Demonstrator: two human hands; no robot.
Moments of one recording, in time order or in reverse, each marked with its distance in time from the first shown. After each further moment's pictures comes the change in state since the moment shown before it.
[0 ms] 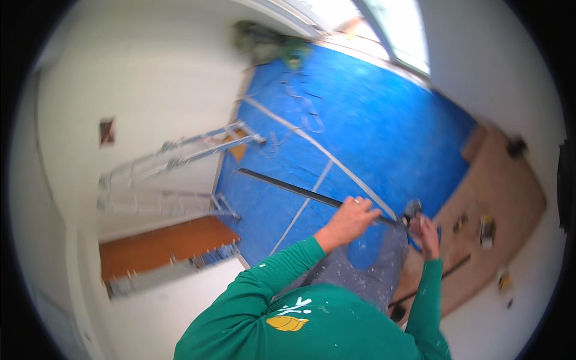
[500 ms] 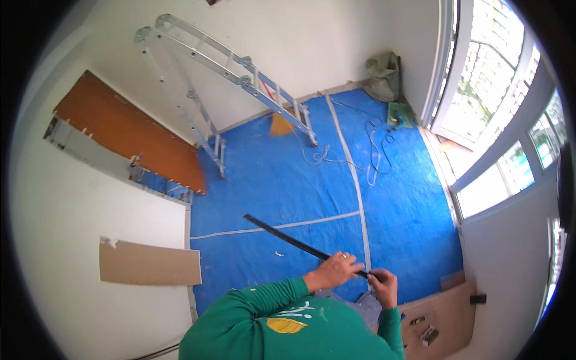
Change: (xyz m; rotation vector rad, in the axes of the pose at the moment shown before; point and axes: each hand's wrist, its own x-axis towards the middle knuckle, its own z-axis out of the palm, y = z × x) left_hand -0.392 -0.079 -0.023 -0.171 0.472 -0.411; right_hand -0.168 0.002 0.456 -0.891 -0.497 -0.286
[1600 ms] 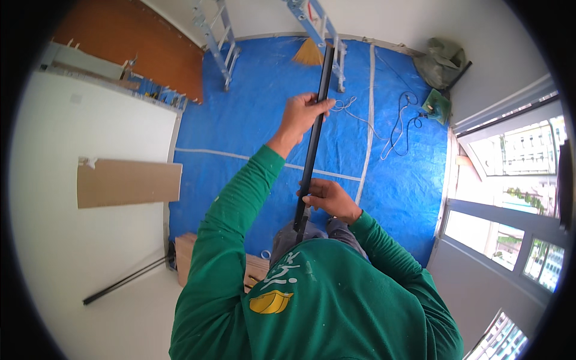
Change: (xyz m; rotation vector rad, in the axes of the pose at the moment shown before) left_hand 0.032 -0.351 -0.272 -1.126 0.885 -0.883; right_hand 0.261 -0.192 0.283 -0.028 -1.034 0.181
